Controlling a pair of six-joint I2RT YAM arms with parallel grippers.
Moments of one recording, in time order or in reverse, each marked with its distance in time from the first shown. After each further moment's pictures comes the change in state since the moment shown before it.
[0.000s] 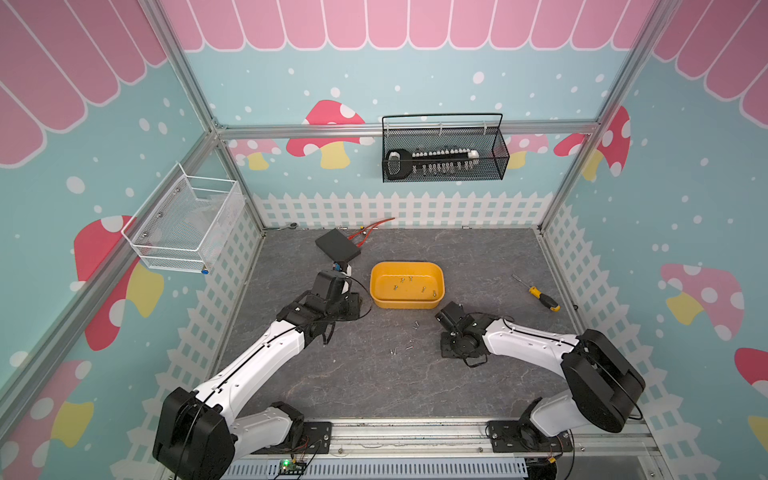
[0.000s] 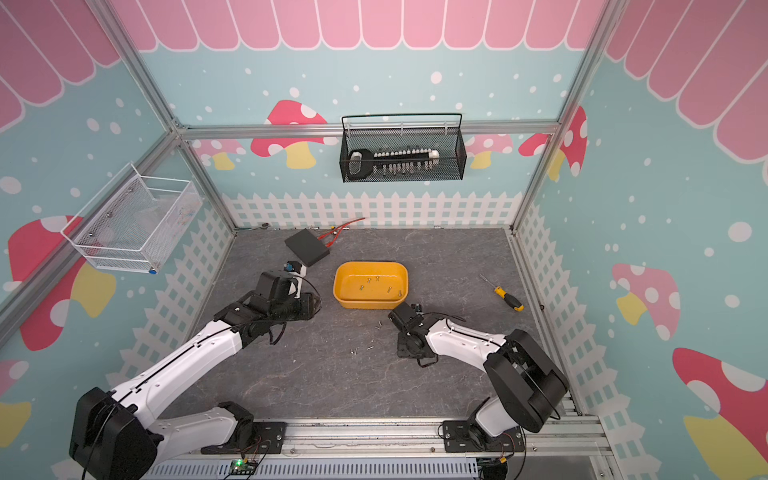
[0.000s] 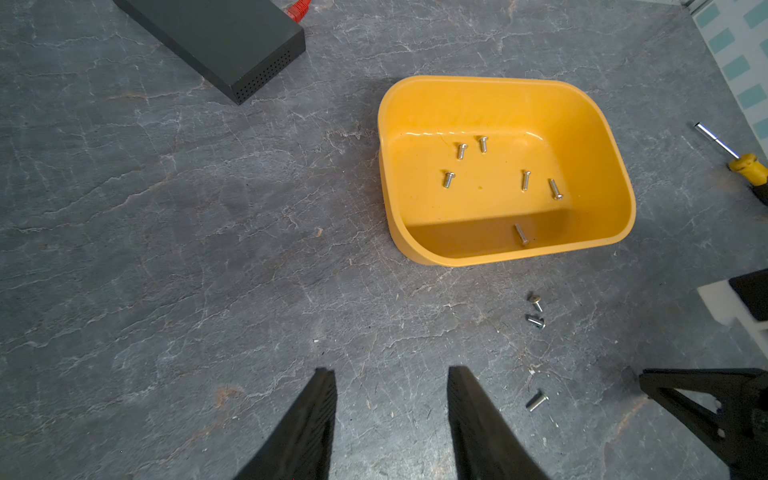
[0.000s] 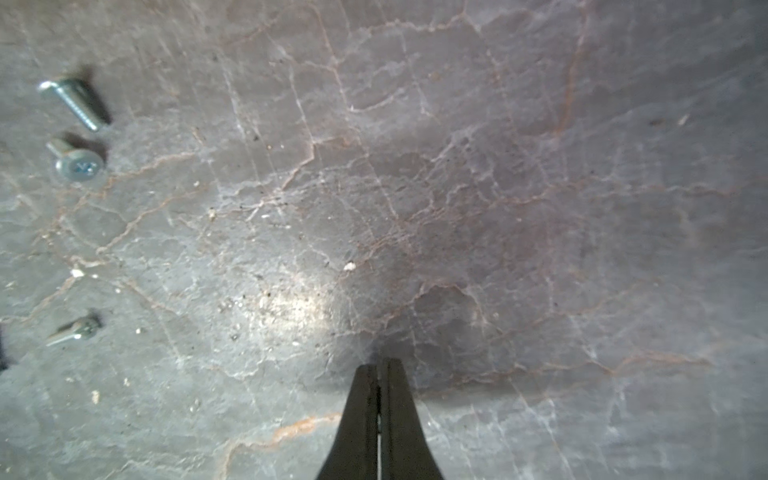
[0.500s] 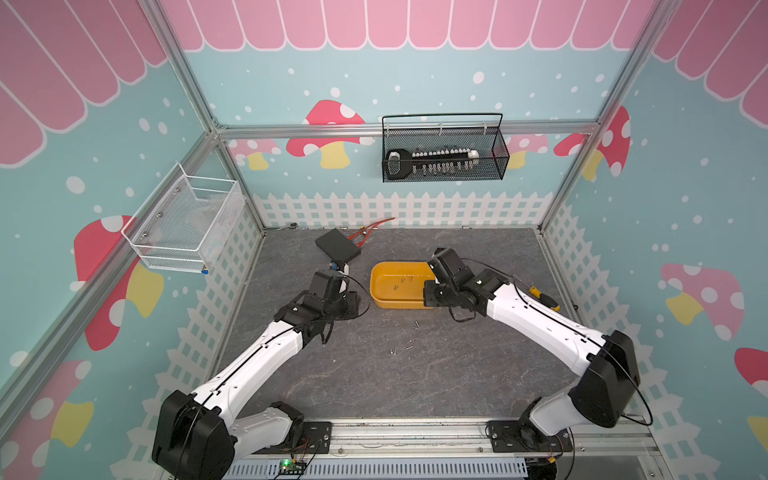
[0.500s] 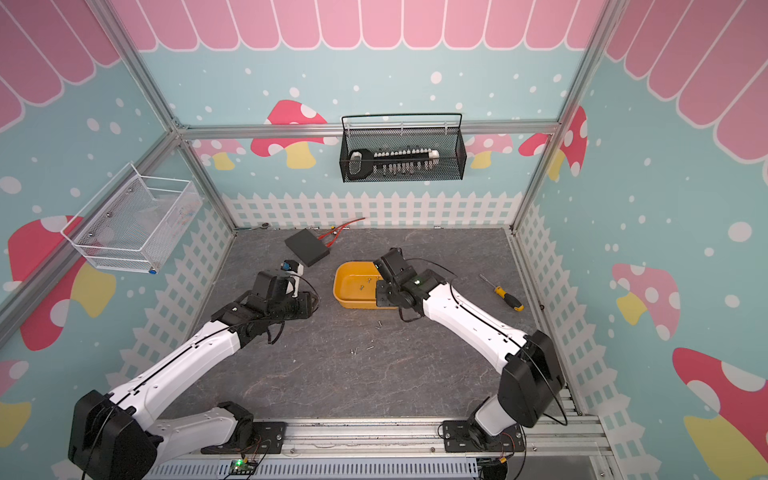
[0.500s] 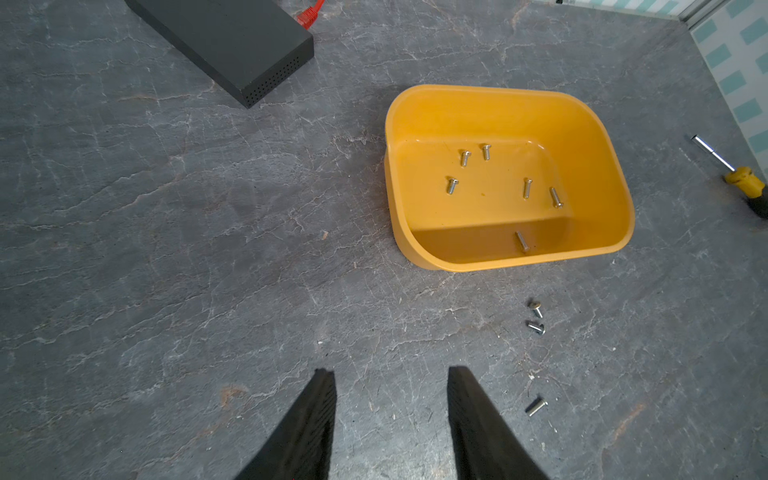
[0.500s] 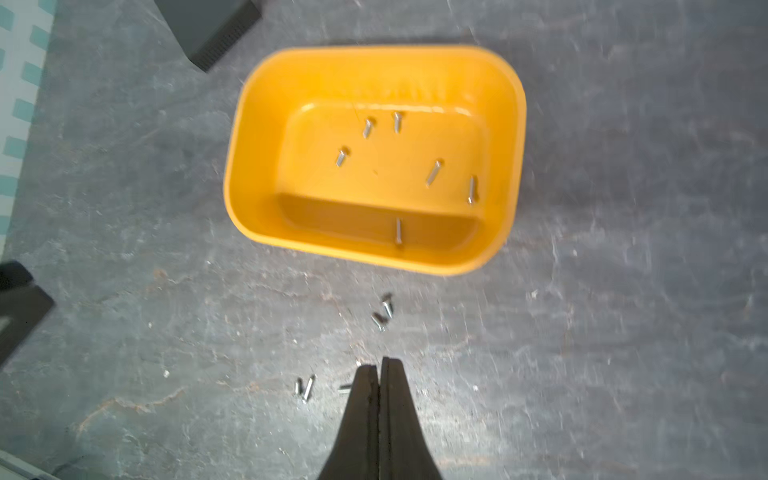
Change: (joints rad) left arm 0.034 -0.015 0.000 0.000 0.008 -0.009; right arm -0.030 0.119 0.636 -0.148 0.031 -0.176
